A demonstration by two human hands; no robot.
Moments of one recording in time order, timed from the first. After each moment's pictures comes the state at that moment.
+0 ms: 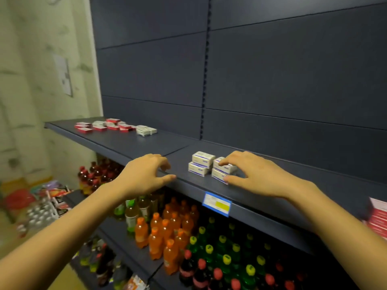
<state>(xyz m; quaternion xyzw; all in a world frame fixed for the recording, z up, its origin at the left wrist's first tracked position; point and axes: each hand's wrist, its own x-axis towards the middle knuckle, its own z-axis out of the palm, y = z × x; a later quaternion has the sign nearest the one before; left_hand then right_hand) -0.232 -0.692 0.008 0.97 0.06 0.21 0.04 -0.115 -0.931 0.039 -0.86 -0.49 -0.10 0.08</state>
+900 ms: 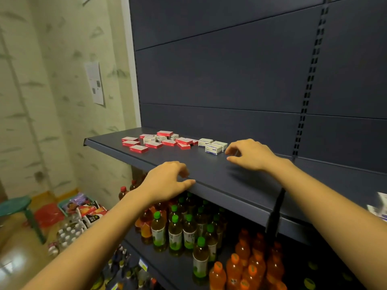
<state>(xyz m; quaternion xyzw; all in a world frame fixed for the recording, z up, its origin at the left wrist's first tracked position) -0.194 -0.359 -0.005 0.98 0.07 0.18 0.10 -0.037 -0.537 0.035 -0.90 -0.41 -0.11 0.12</state>
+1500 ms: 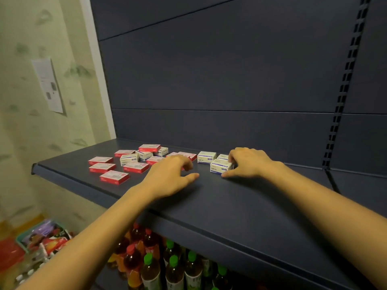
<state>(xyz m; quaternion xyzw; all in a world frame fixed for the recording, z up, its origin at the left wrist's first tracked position) -0.041 -0.244 0.007 0.98 0.00 0.19 0.10 0.093 -0.426 0.012 -0.95 -0.31 -0.08 0.02</state>
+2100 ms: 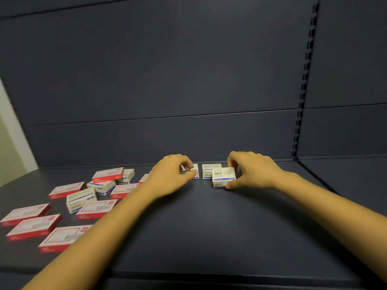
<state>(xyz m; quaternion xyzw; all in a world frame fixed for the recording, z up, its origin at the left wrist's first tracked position) 0.075 -0.200 0.007 0.94 -0.19 0.18 0.22 0.077 -0.423 0.013 -0.98 -0.16 -0.10 0.09</state>
